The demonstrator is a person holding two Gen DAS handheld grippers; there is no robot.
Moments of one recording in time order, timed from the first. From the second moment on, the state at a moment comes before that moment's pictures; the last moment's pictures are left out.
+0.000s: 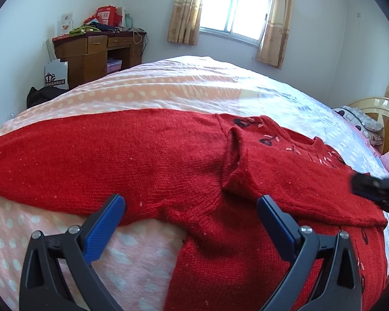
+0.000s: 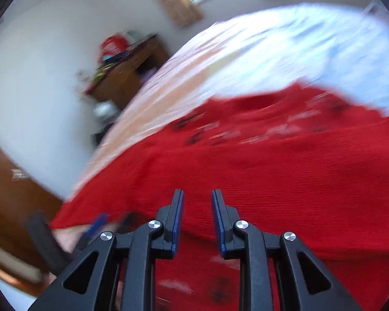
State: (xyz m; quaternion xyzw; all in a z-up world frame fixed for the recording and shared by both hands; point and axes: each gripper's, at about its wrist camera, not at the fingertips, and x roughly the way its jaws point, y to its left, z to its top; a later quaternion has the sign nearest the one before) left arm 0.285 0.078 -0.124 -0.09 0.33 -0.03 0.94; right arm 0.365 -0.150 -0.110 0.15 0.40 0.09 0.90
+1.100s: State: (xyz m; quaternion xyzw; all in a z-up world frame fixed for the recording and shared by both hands) left arm 0.222 0.367 -0.090 -0.29 0.27 0.31 0.87; right arm 0.298 -0.225 -0.126 0.04 0.36 0.02 0.93
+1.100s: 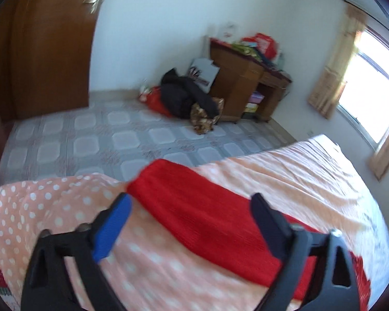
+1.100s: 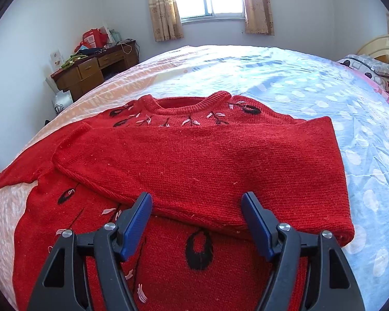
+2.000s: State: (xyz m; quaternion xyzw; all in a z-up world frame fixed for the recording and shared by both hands) left arm 0.287 0.229 -0.041 -0.16 0.26 0.12 0.94; right arm 0.296 -0.228 -0.126 0.04 0.36 0.02 0.93
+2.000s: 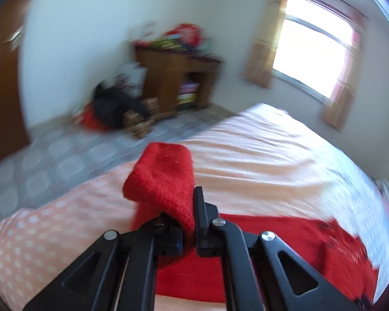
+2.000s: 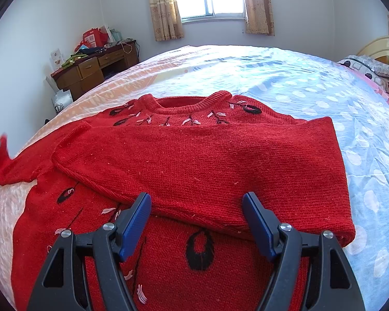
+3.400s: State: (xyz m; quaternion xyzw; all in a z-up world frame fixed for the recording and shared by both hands) left arm 0.259 0.070 -0.121 -0.08 0.36 -0.01 0.93; right arm 0.302 -0.222 -0.124 0.02 0.38 0.02 0.92
